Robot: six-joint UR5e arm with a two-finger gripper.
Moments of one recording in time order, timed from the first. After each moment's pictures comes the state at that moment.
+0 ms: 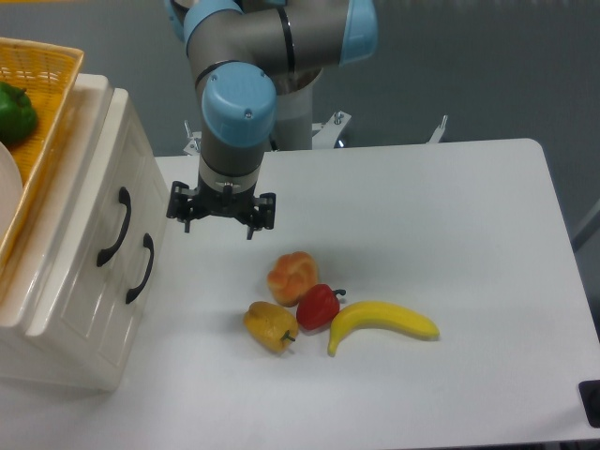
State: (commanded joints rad) arm 2.26 -1.77 -1.60 -1.40 1.29 0.25
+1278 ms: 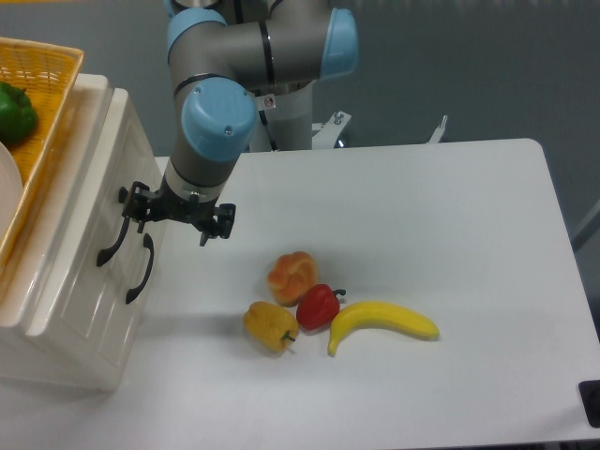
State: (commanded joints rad) arm 2.20 -1.79 -1.59 -1.40 1.18 0.26
